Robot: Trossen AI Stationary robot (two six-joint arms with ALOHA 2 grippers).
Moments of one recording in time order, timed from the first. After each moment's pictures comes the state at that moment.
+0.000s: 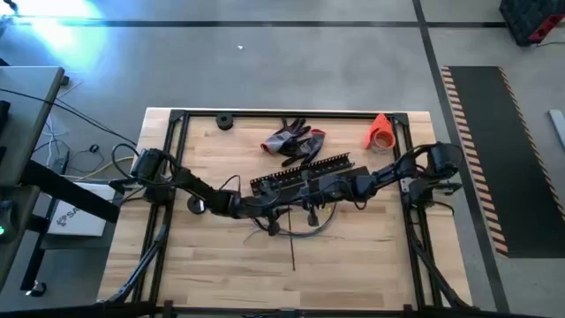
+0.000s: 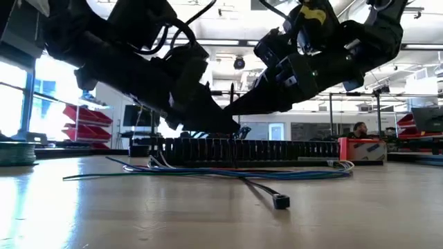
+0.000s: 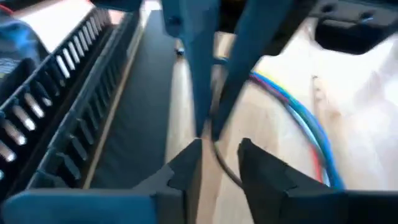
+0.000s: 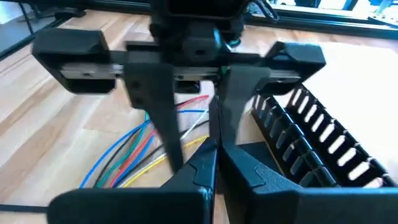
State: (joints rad) left arm -0.23 1.87 0.72 0.72 -0.38 -0.27; right arm 0.05 1.78 0.67 0.72 -0.06 -0.08
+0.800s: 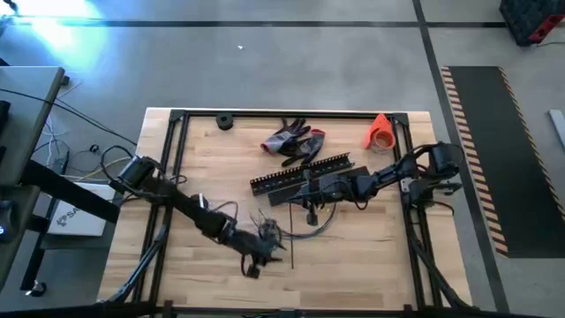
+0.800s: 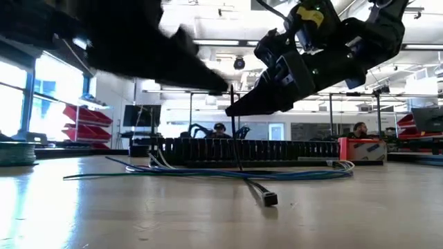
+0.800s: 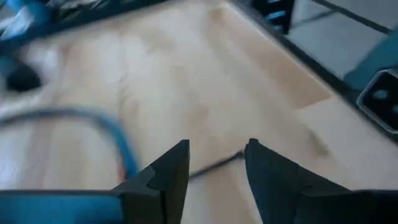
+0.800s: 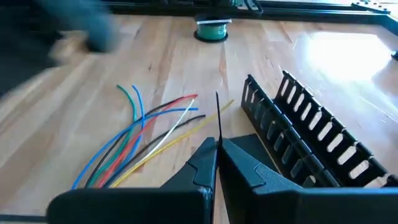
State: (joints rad) left arm -0.51 1.87 0.93 0.43 -0.22 0.10; right arm 0.05 1.77 0.67 0.68 0.00 -0.02
